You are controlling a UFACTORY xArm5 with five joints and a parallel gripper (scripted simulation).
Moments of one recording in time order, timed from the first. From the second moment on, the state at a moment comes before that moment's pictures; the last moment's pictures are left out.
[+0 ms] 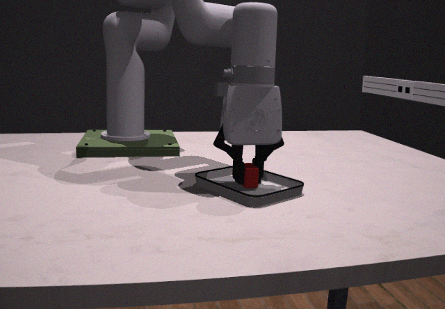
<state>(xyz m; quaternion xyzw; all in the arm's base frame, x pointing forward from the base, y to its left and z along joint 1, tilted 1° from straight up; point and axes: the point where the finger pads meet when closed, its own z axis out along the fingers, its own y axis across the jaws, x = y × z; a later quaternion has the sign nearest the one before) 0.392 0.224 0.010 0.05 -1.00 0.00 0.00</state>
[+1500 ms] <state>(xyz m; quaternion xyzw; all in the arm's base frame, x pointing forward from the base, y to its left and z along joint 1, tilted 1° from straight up) 0.392 0.224 0.010 0.05 -1.00 0.00 0.00</state>
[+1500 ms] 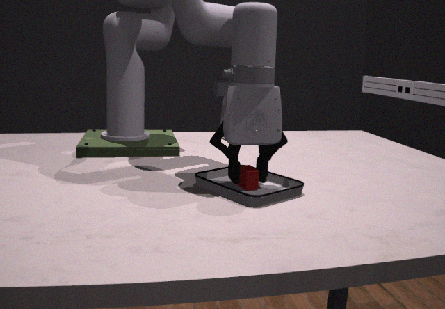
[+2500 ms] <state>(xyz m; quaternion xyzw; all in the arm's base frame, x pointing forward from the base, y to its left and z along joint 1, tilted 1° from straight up) 0.393 0.224 0.055 0.05 -1.00 0.00 0.00</state>
